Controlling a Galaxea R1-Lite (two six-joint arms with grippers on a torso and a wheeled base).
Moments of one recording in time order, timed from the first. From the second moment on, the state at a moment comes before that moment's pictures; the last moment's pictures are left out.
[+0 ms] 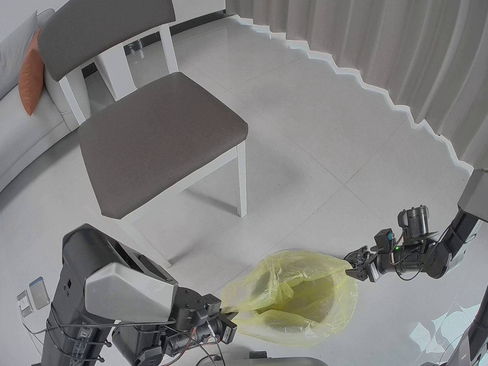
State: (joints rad) left arm -0.71 2.46 -0.33 -1.55 -0.04 -0.07; right arm 0.14 2.09 -0.56 -0.73 0.21 -0.32
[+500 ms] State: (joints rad) left arm -0.69 2.45 -0.40 -1.55 -0.02 -0.07; right arm 0.16 1.96 -0.56 -0.69 0.22 -0.33
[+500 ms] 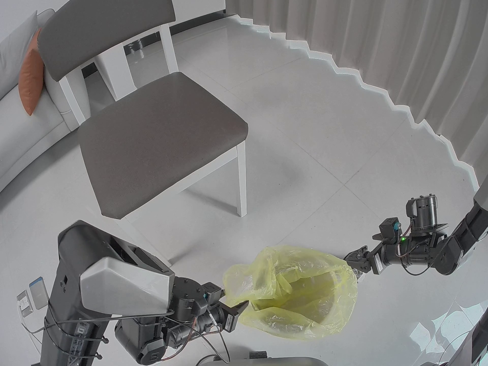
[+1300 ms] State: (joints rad) left arm -0.65 2.31 -0.23 -1.55 -0.04 -0.07; right arm 0.31 2.06 -0.61 -0.74 0.24 -0.53
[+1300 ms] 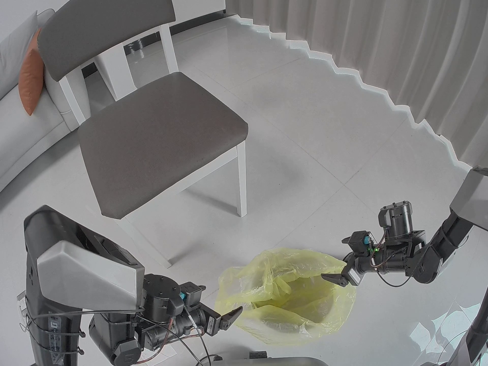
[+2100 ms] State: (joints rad) left arm -0.64 2.25 -0.23 -1.55 -0.04 -0.07; right arm 0.33 2.19 -0.75 -0.74 0.25 -0.54
